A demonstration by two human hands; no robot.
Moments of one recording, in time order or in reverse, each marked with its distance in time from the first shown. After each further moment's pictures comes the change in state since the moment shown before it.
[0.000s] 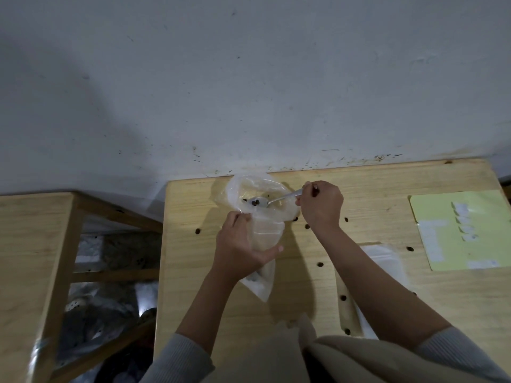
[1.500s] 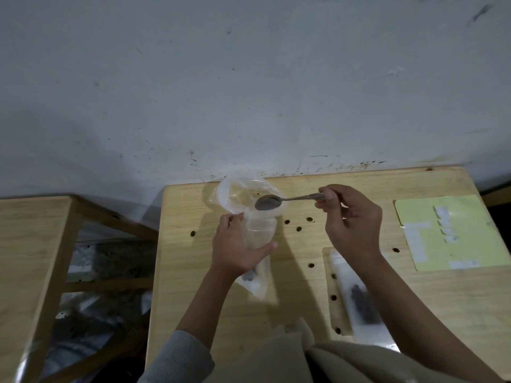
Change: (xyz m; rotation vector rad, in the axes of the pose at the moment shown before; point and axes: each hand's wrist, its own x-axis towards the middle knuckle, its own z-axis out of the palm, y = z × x) left_hand 0.000 0.009 0.002 -0.010 -0.139 -0.311; right_hand -0.048 -0.025 -0.088 0.255 0.096 -0.516
